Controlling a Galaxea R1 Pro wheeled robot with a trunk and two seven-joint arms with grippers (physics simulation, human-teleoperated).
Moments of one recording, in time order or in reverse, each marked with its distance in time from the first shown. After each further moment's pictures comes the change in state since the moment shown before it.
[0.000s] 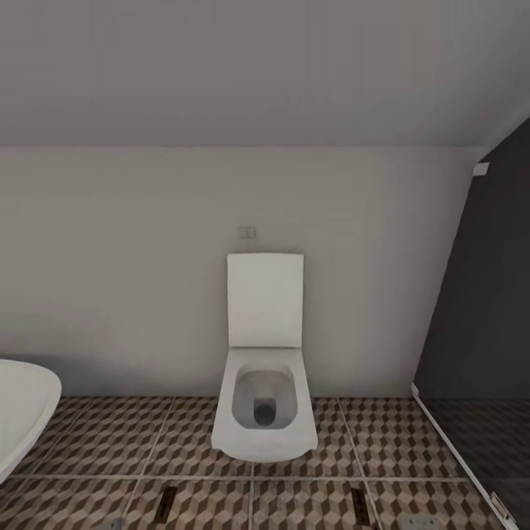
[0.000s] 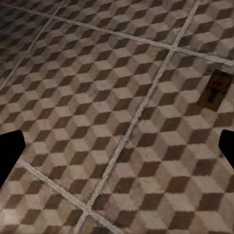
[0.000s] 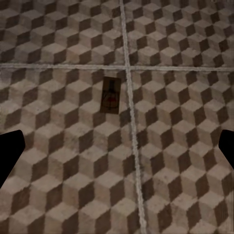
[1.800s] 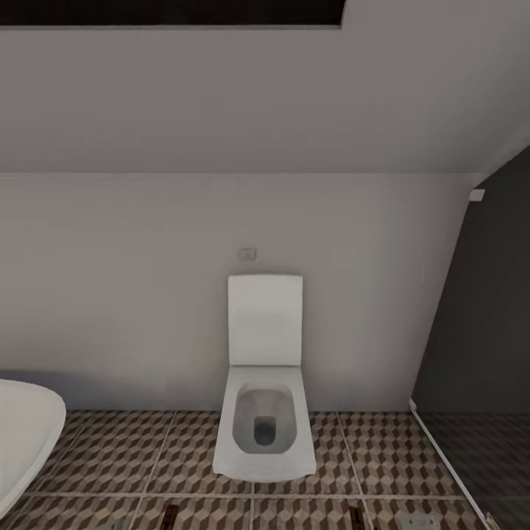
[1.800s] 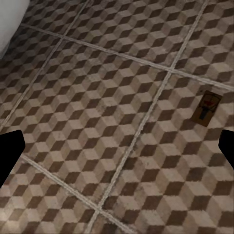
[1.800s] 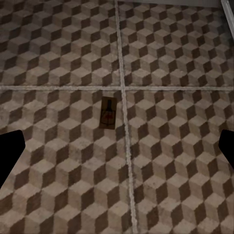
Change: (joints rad) left arm 0.003 -0.004 0.000 0.000 0.000 0.000 0.004; right arm 0.000 0.000 0.000 0.000 0.000 0.000 0.000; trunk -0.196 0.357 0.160
